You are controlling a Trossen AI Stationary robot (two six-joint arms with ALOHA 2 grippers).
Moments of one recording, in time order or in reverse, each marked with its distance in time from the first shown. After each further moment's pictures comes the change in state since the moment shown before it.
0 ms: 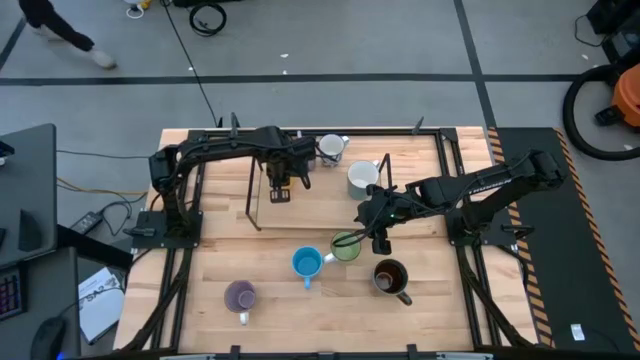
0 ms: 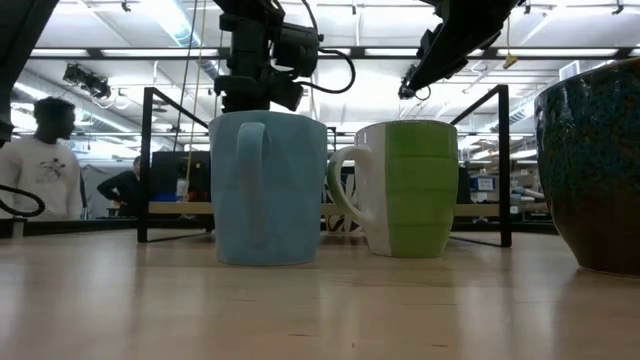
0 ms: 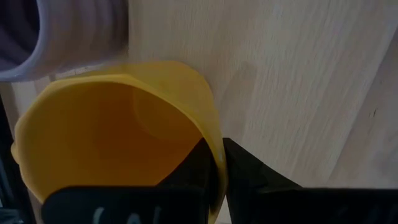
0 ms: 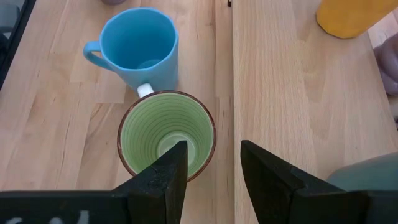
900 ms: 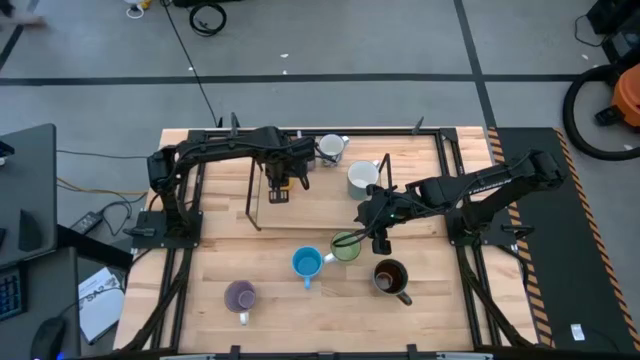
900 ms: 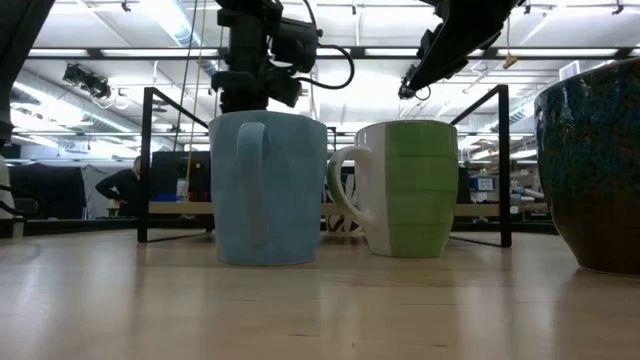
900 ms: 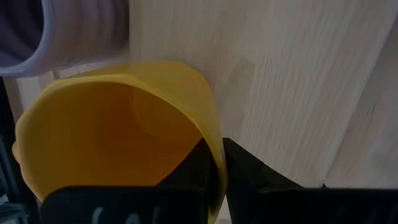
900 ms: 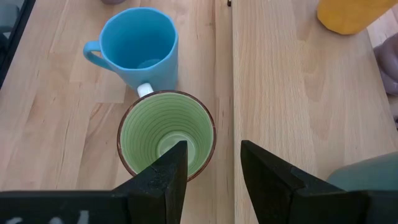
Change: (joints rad) left arm -0.011 -0.015 -0.001 -0.009 -0.014 -0.008; right arm 0.000 0.000 0.000 -0.001 0.000 0.000
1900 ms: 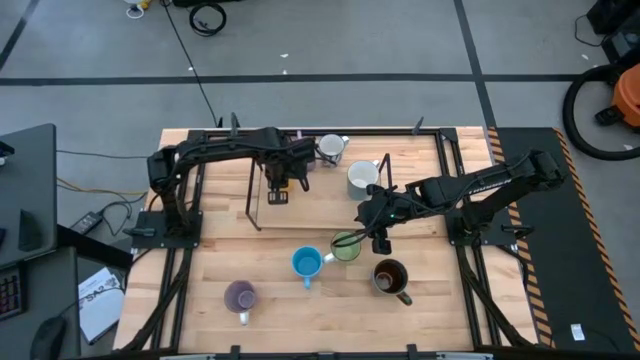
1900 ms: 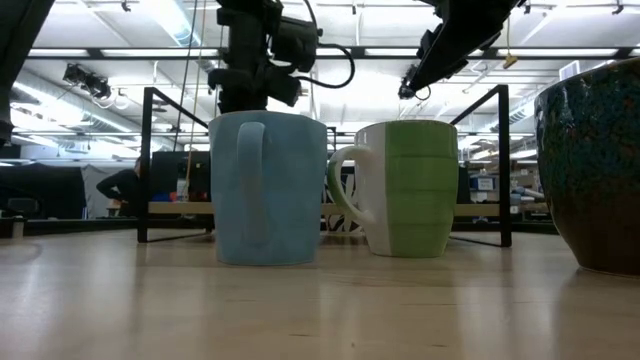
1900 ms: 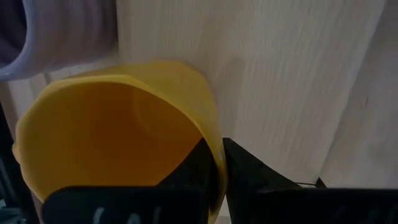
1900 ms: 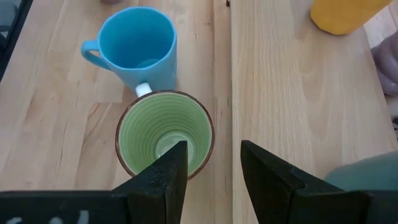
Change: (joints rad) left arm -0.005 0.000 0.000 -0.013 0.011 0.023; right arm 0.000 0.000 0.000 -0.001 0.005 -0.003
